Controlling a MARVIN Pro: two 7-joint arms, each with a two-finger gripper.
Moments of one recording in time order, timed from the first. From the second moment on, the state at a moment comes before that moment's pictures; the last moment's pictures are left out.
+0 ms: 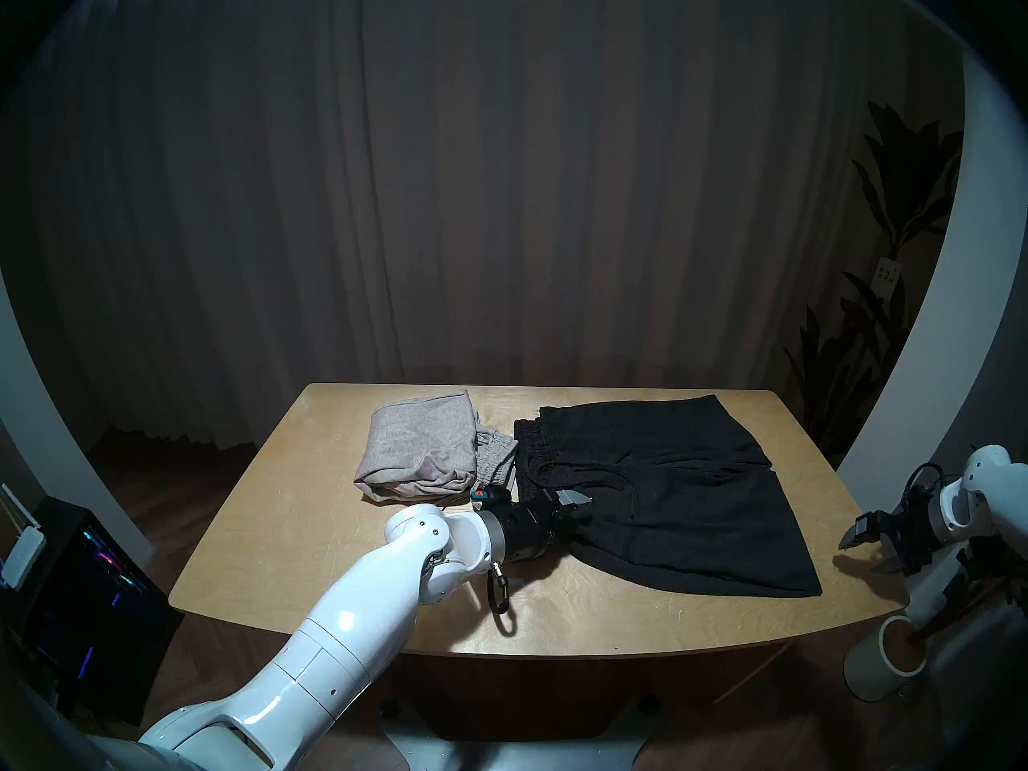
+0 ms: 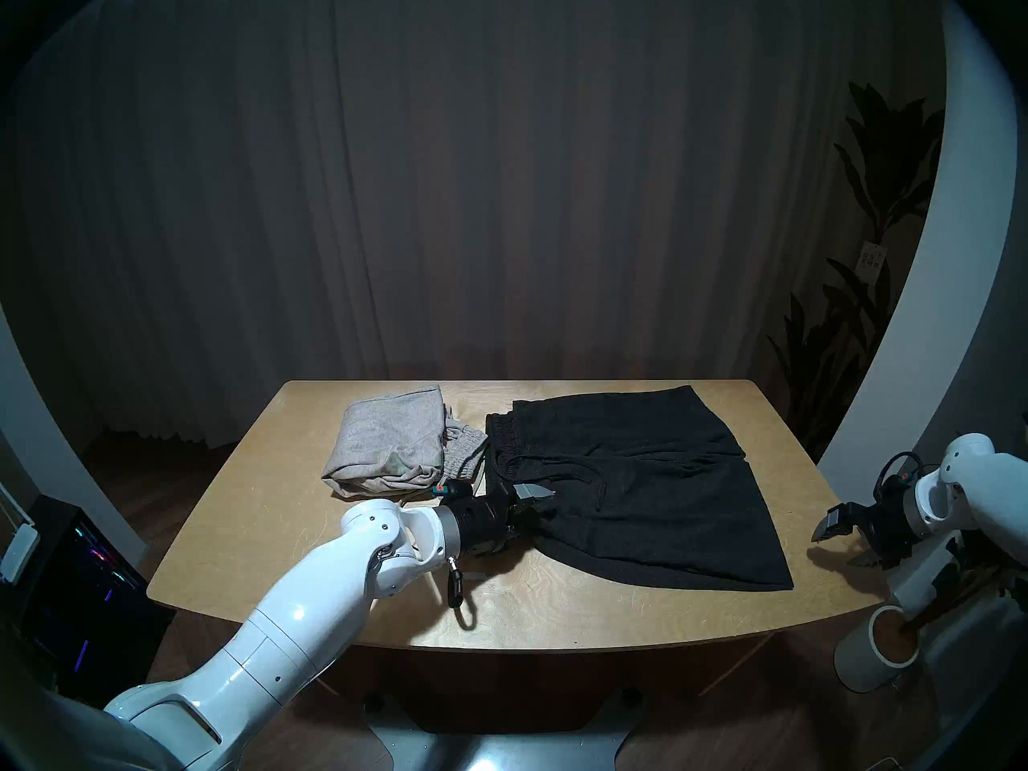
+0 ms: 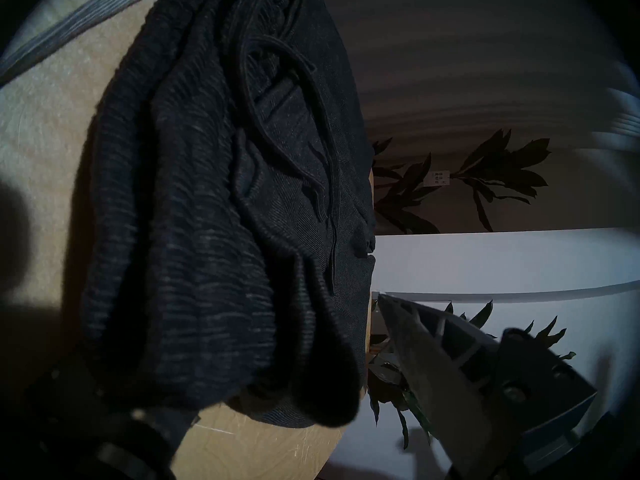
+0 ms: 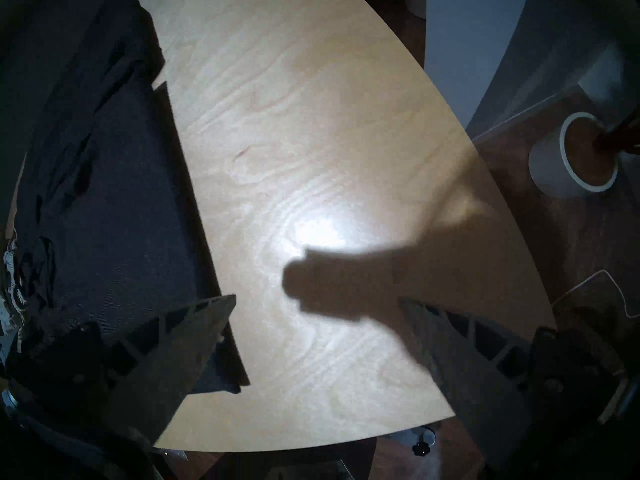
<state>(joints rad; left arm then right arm) 1.38 -1.28 -1.01 -1.43 -1.72 0.58 0.15 -1.83 -0.11 1.37 -1.25 1.99 0.89 -0.01</state>
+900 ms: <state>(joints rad) 1.36 -1.31 -1.00 -1.41 -1.71 0.58 0.15 -1.78 -0.12 1.49 -1.11 2.03 0.96 0.11</state>
